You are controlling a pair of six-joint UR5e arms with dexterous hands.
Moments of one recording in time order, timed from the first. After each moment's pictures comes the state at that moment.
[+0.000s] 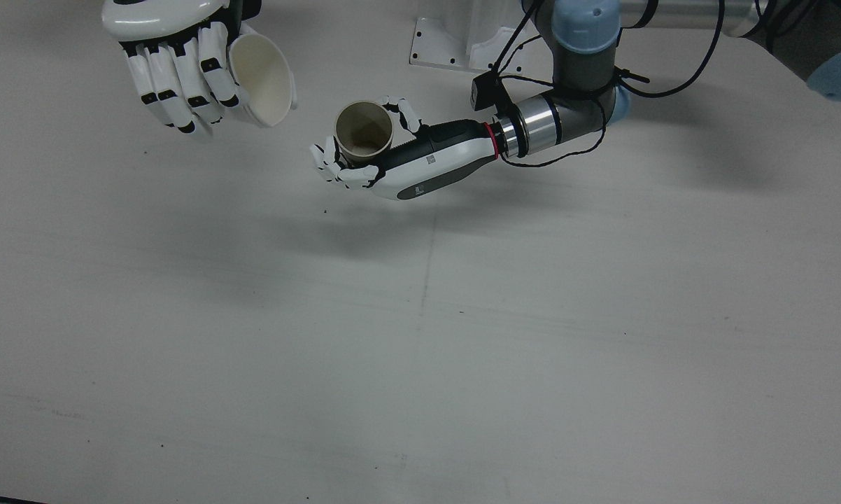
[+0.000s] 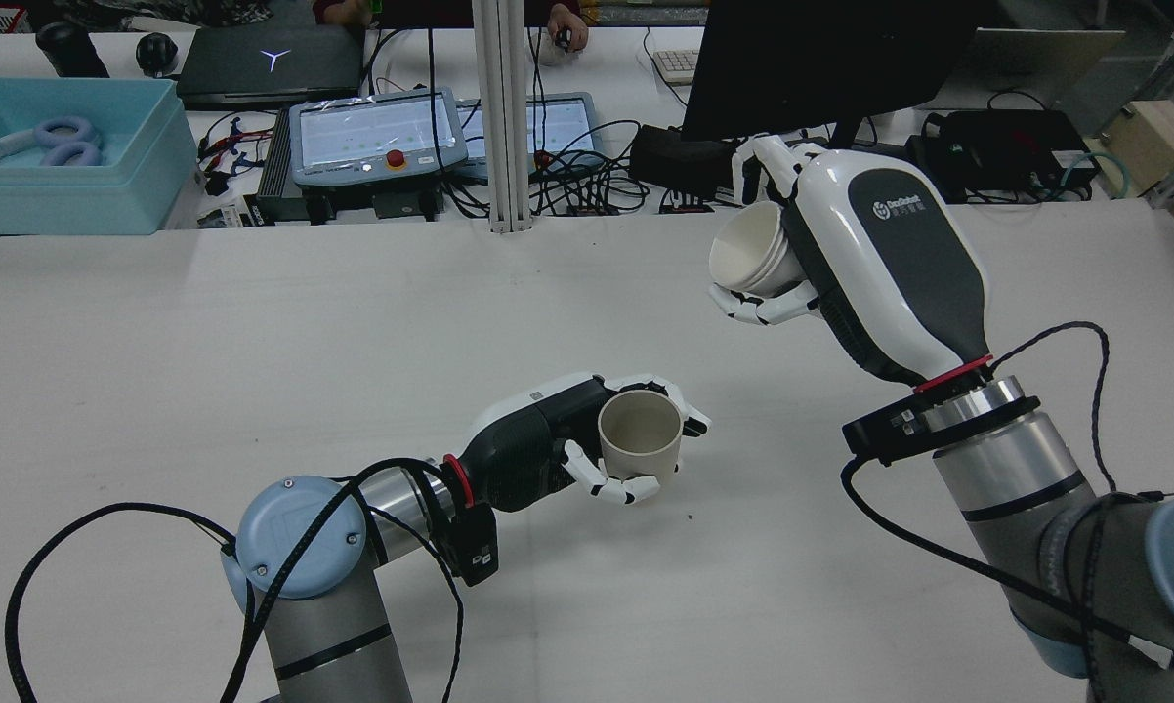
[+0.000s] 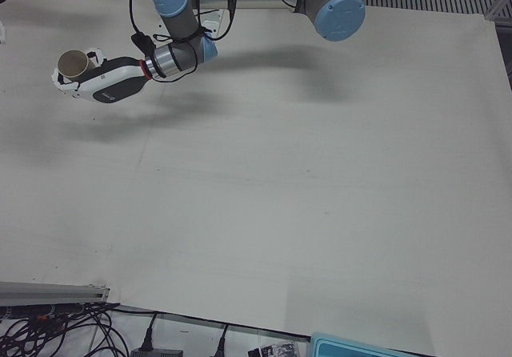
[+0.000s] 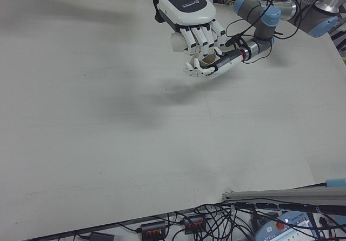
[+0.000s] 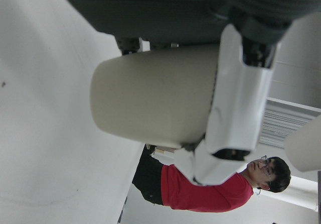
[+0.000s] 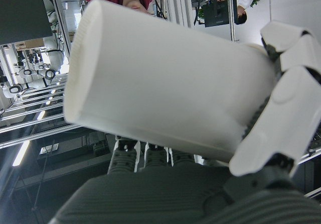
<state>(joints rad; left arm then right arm) -0.45 -2.35 -1.65 0.31 1.46 0.20 0.52 -1.26 2.41 -3.54 -0.67 -1.97</state>
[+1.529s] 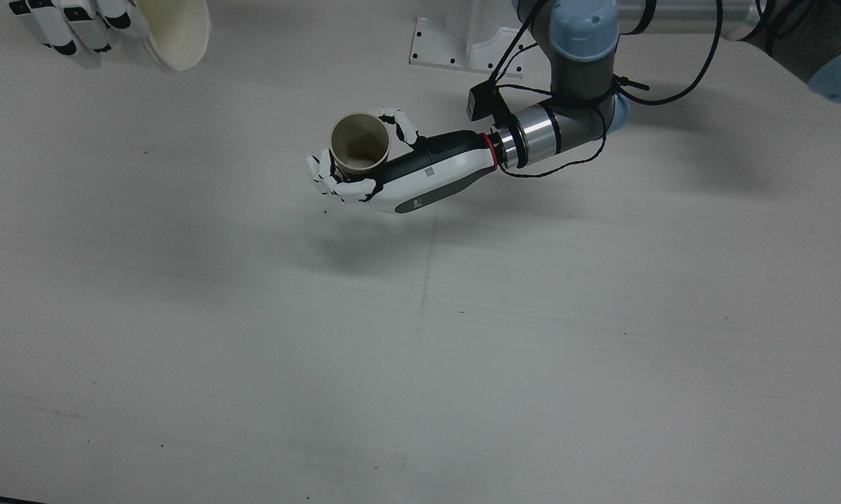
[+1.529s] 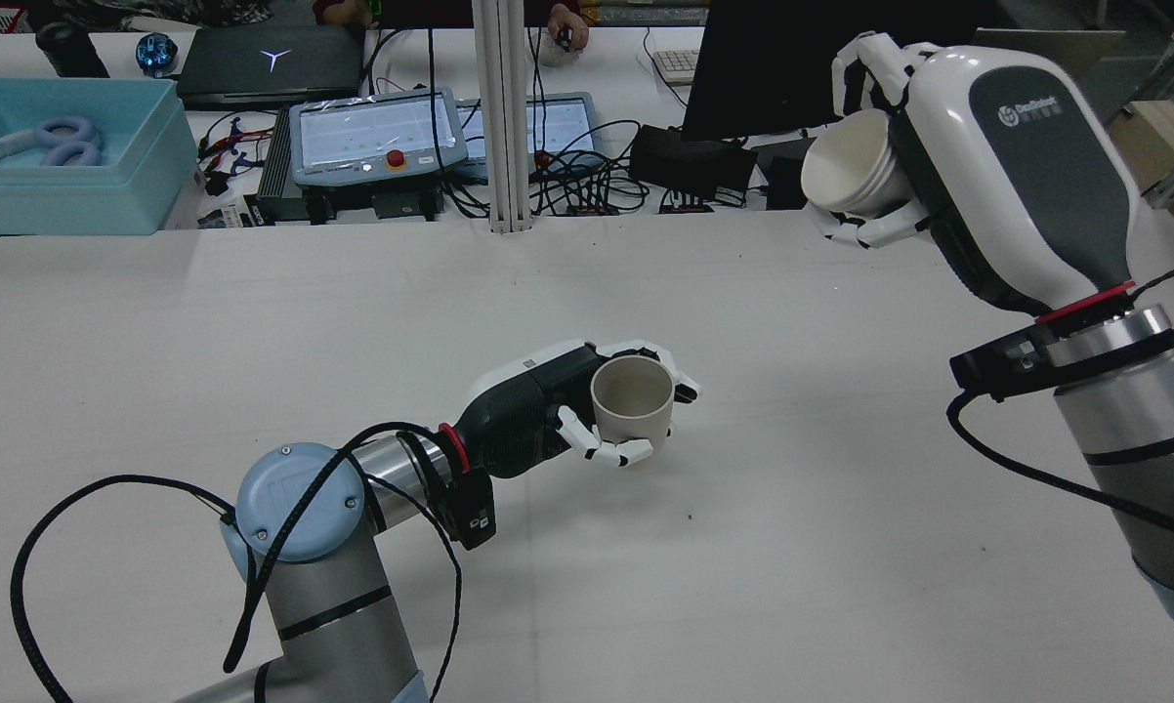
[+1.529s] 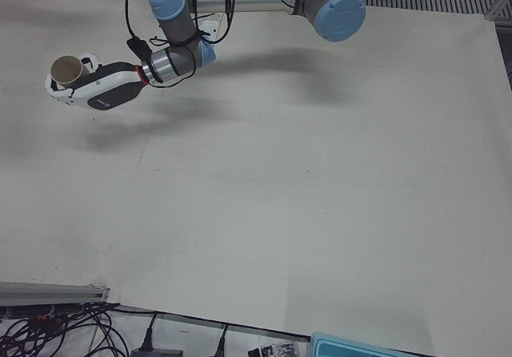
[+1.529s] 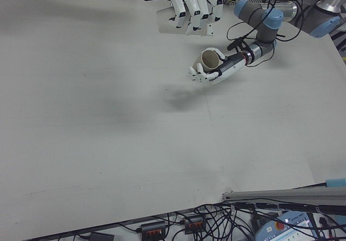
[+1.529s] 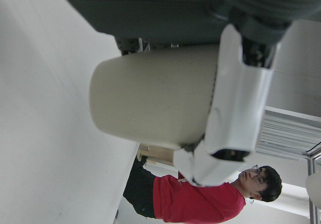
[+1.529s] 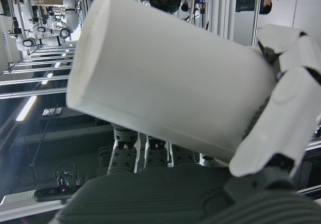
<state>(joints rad) -0.49 -2.37 -1.62 0.30 1.46 0.20 0.65 -1.27 2.52 -3.66 -0.74 -2.06</state>
